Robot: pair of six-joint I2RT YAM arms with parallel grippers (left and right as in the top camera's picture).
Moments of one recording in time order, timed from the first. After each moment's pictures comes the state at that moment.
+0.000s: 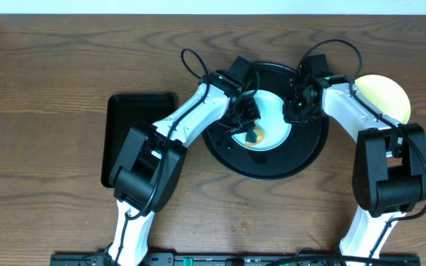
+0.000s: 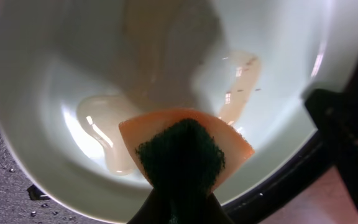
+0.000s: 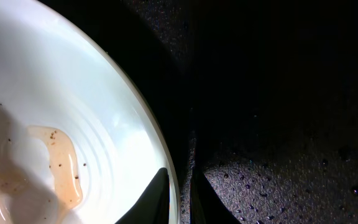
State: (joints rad) left arm -0.57 2.14 1.61 -0.81 0.39 -0.89; right arm 0.17 2.01 1.34 -0.70 -0.16 0.23
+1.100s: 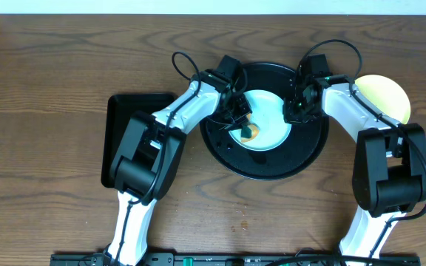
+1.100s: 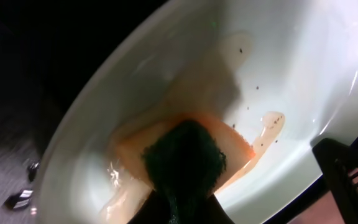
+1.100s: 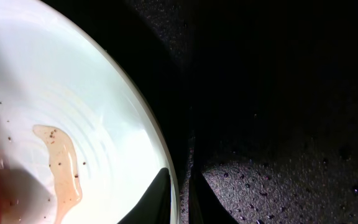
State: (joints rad) left arm -0.49 2.22 1.60 -0.71 0.48 -0.91; right arm 0.17 2.01 1.34 -0.70 -0.16 0.23
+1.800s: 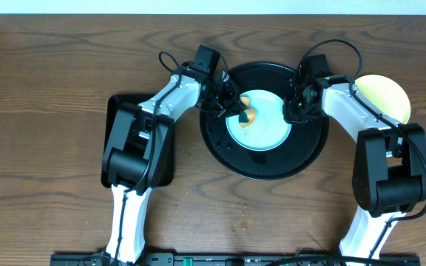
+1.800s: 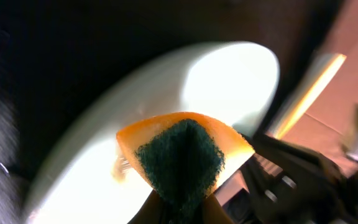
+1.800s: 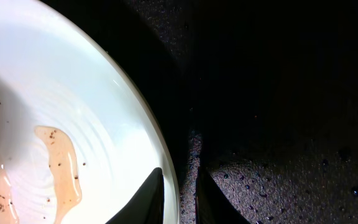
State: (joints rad) left arm -0.37 2.24 1.60 -0.55 0.78 -0.91; right arm 0.17 2.01 1.34 -0.70 -0.16 0.23
